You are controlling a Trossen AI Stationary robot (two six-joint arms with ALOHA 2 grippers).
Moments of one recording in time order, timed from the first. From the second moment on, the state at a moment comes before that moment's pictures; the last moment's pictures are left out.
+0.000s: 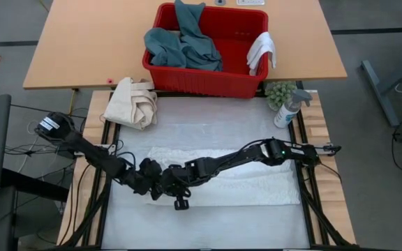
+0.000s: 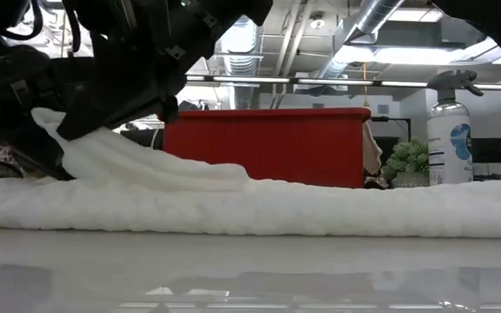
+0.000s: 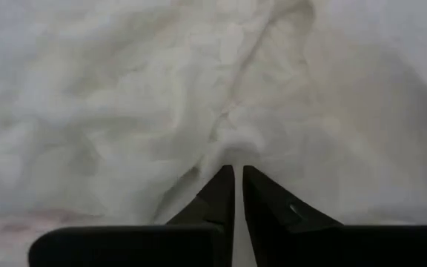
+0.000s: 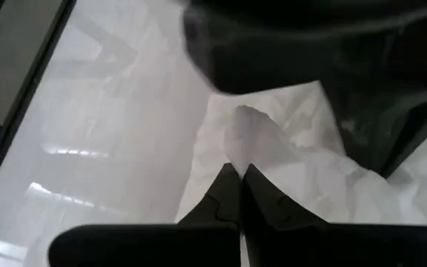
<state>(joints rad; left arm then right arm) -0.53 1.33 0.43 0.02 -0.46 -0.95 0.23 2.40 2.10 -0.53 -0.13 0.10</state>
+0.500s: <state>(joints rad) -0.53 1.16 0.43 -0.12 -0.49 -0.94 0.23 2.43 2.10 -0.53 -0.14 0.11</state>
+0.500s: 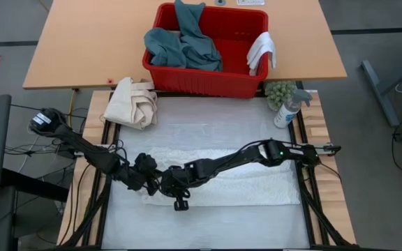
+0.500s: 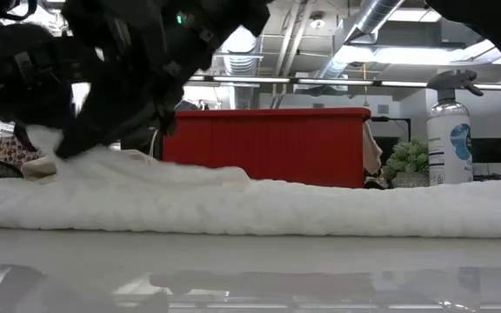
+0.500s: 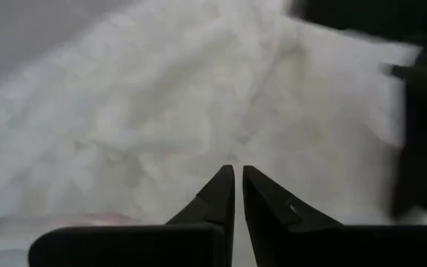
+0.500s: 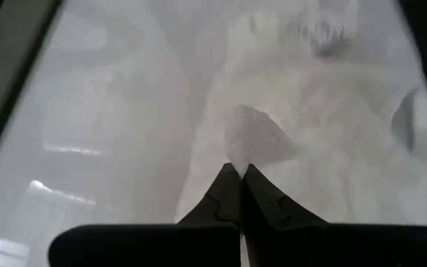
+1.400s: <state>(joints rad) -0.55 1.13 0.43 -0.09 -0.55 -0.86 0.22 2.41 2.22 -0.70 -0.13 0.01</state>
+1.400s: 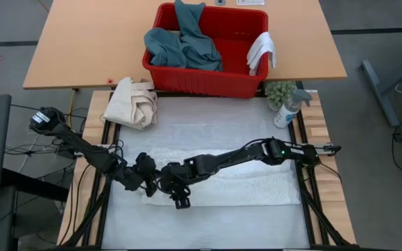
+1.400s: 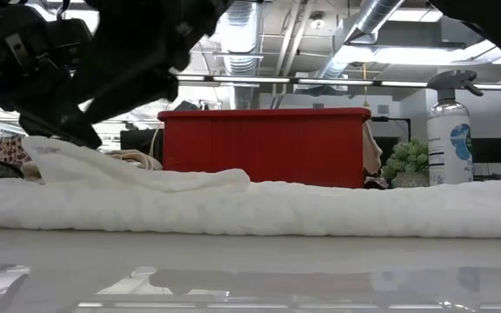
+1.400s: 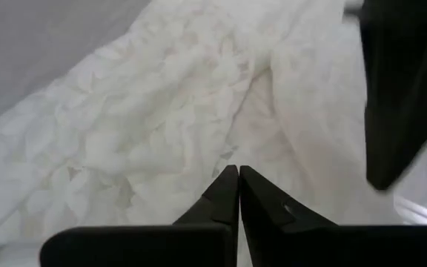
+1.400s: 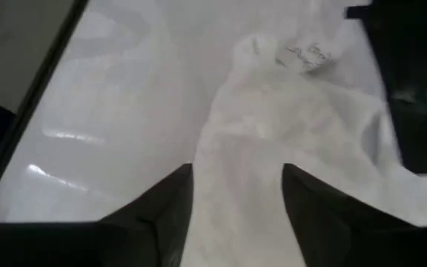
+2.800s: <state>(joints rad) -0.55 1.30 0.43 0.19 -0.61 -0.70 0.28 2.41 2.25 -1.17 0.13 -0.03</state>
